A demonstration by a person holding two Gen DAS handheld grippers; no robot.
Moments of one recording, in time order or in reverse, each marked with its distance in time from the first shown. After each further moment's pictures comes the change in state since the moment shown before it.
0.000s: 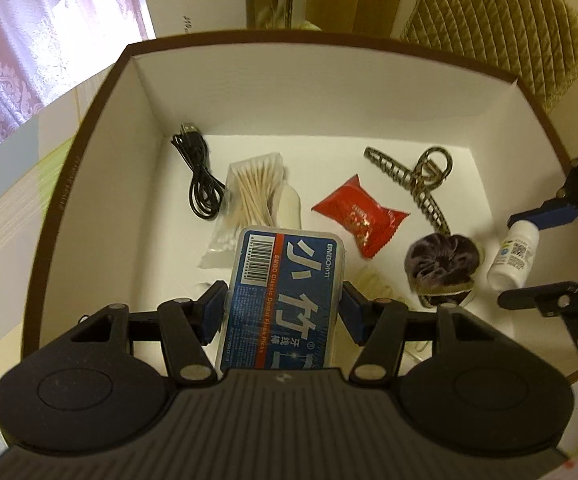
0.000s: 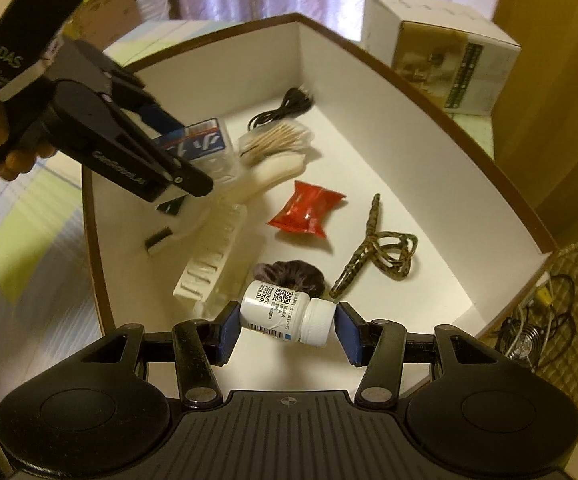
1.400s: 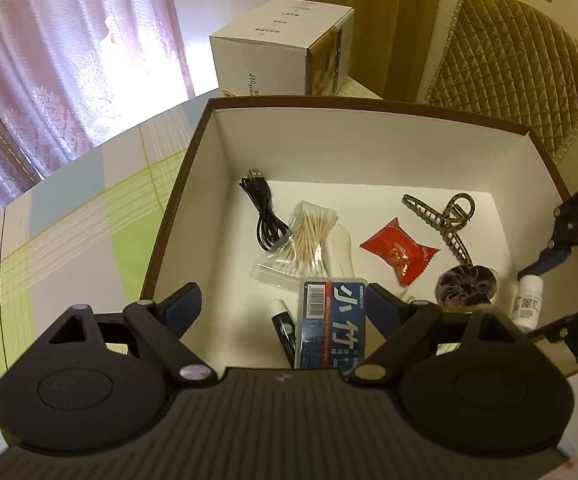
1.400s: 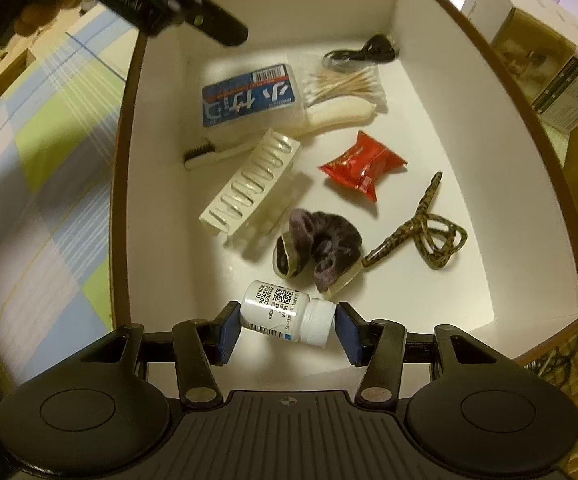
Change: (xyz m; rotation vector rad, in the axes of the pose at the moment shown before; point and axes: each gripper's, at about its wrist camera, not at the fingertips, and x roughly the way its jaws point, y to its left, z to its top) left arm -0.054 0.024 -0.008 -0.044 -0.142 0.094; right arm 0.021 0.003 0.007 -0.270 0.230 0.098
